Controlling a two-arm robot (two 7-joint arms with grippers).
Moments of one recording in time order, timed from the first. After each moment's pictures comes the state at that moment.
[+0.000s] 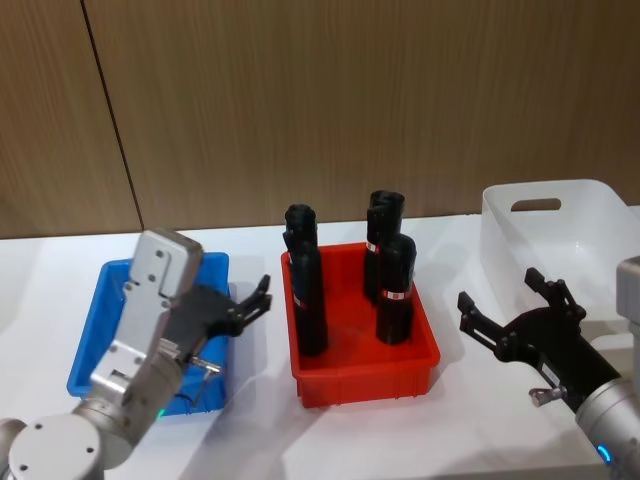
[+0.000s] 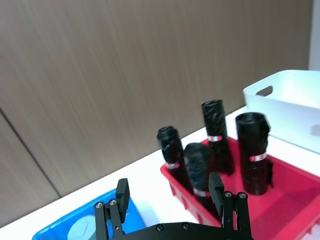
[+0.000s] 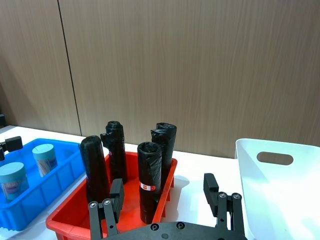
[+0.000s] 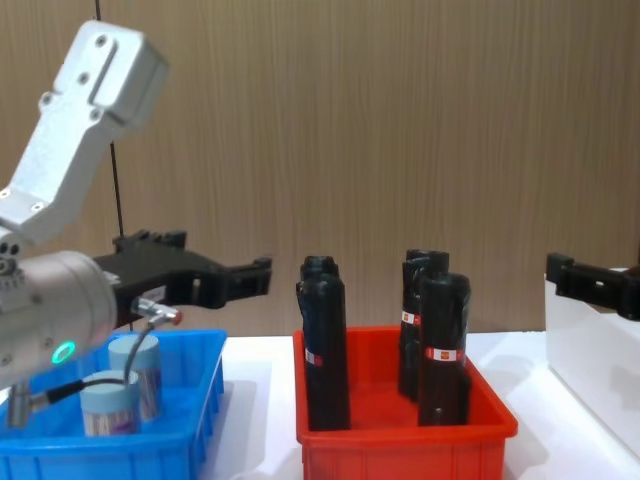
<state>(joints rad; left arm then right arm) -0.27 0.39 0.40 -1.57 -0.25 0.10 -0.03 -0.01 0.34 -0.23 -1.77 0.29 0.03 0.07</state>
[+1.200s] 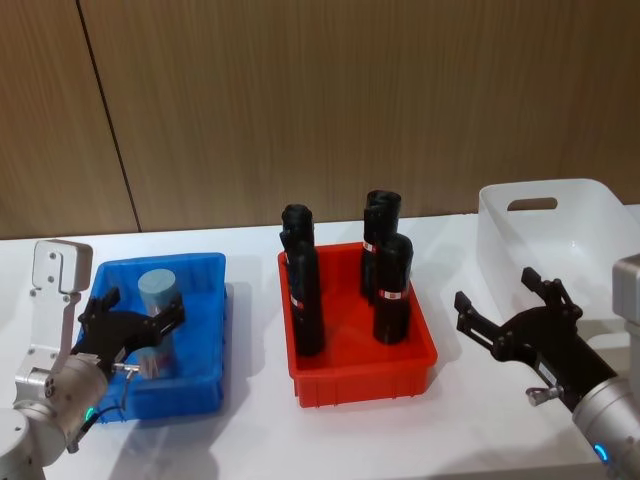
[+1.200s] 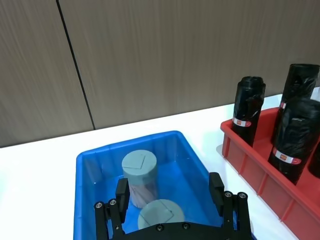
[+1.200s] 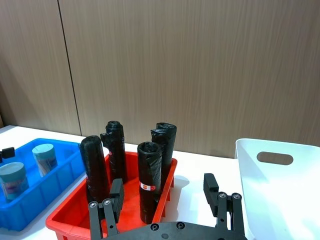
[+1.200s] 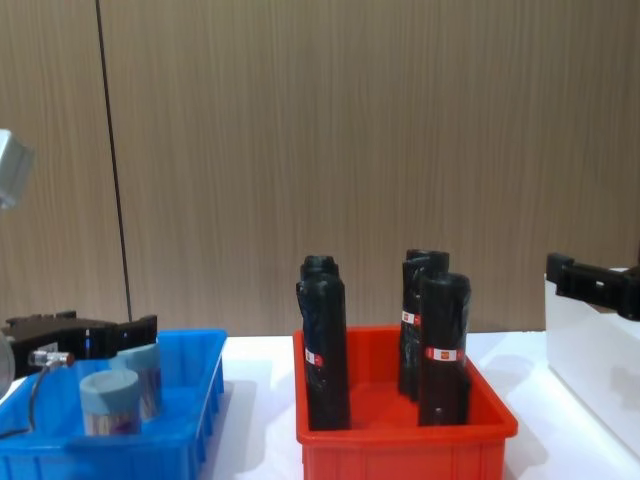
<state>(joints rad) -0.34 0.39 0.30 -1.30 -0.46 0.10 -0.05 -0.01 0.34 -0.23 -1.77 0.29 0.03 0.07</state>
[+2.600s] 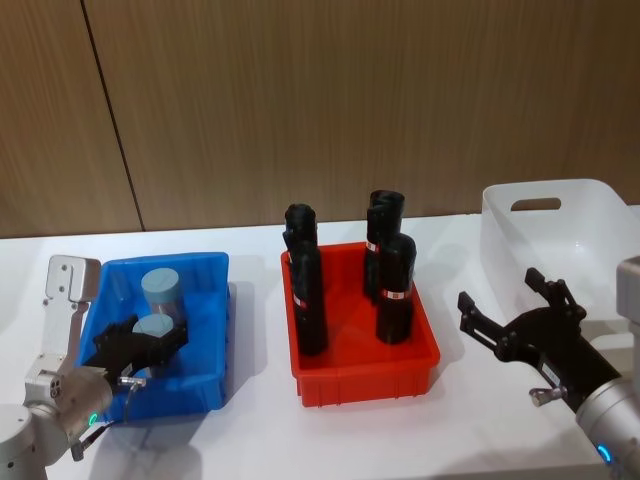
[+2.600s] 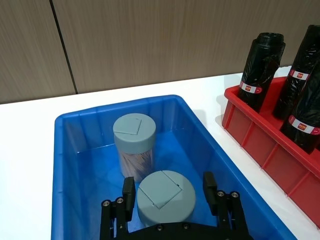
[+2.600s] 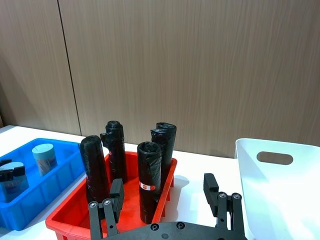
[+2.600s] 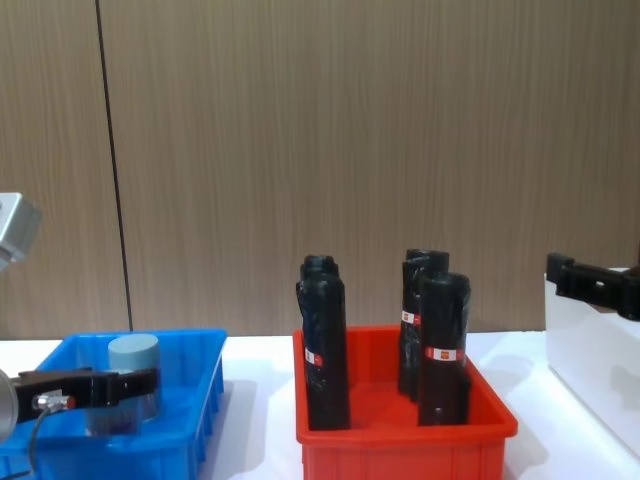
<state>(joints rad) -0.43 0.36 0.29 -1.08 -0.47 0.13 -0.20 -0.01 0.34 -0.23 -1.77 0.29 0.03 0.07</state>
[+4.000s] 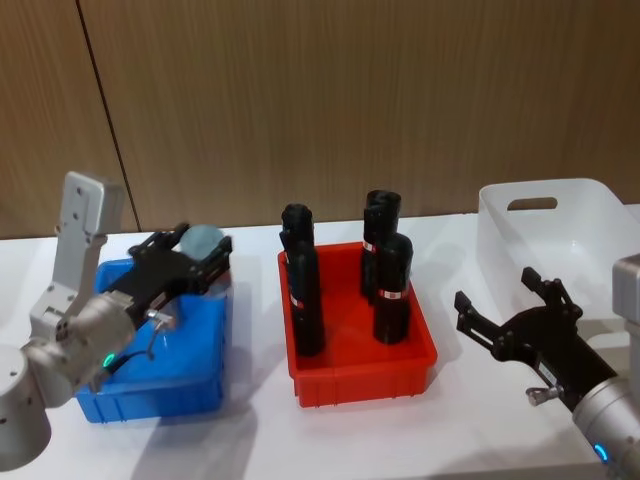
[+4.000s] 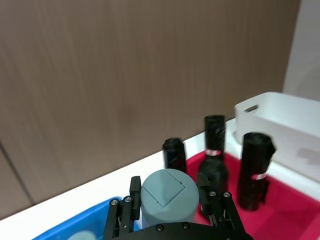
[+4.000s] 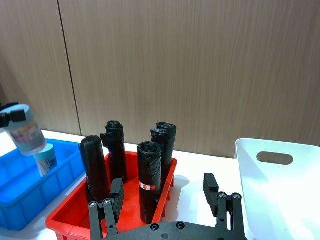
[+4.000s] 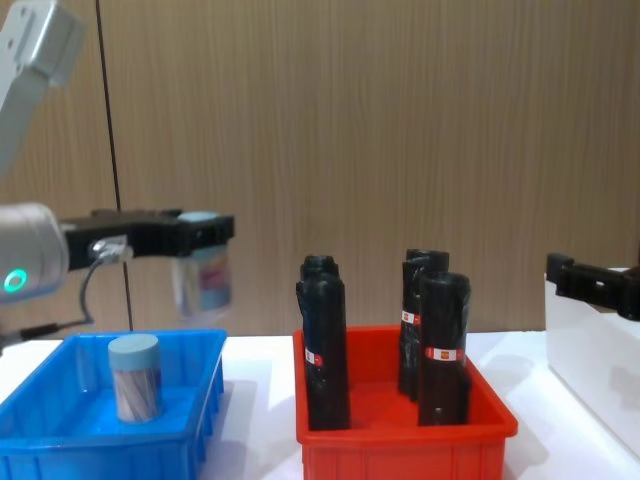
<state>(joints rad) -0.41 0.38 0.28 -1.40 -0.41 0.13 -0.32 -0.01 0.34 -0.23 -1.77 0.29 0.03 0.07</state>
